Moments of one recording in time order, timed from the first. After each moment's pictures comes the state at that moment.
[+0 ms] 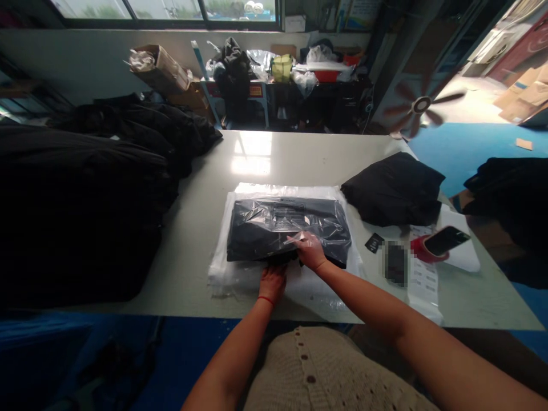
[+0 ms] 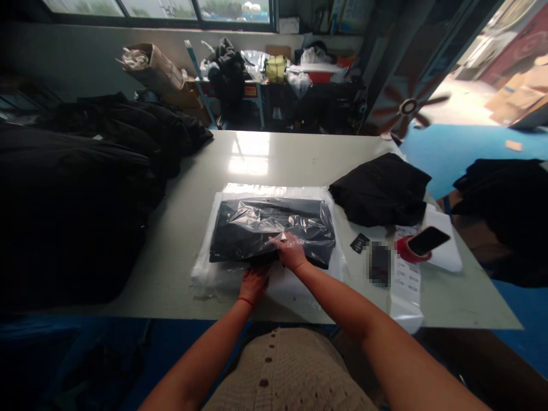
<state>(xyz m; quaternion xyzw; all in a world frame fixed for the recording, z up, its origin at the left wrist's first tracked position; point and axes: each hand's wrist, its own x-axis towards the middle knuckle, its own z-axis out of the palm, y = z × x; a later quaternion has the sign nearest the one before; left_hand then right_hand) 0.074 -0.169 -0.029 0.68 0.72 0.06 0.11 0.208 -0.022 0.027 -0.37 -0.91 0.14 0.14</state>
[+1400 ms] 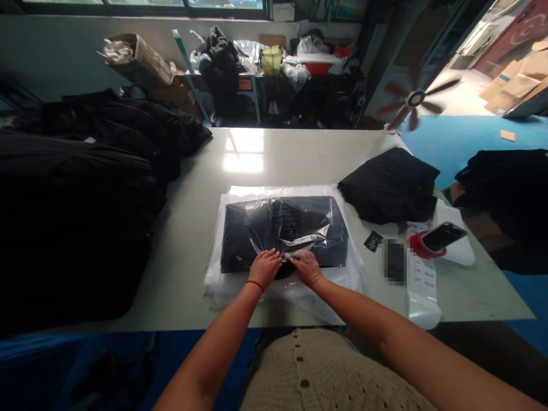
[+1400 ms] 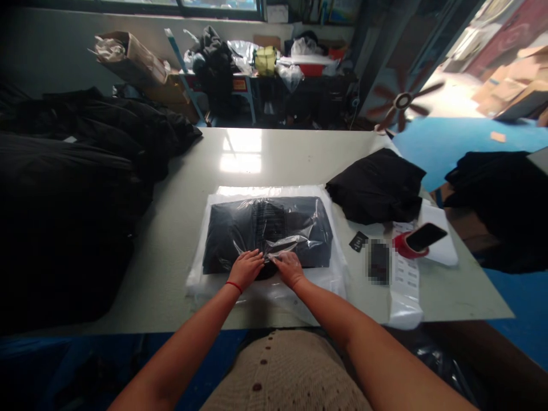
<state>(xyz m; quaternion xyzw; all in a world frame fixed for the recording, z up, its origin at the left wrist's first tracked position) 0.014 -0.116 -0.016 0.77 0.62 0.14 0.08 0.213 -0.060 -0.044 -0.39 -0.91 0.11 0.06</state>
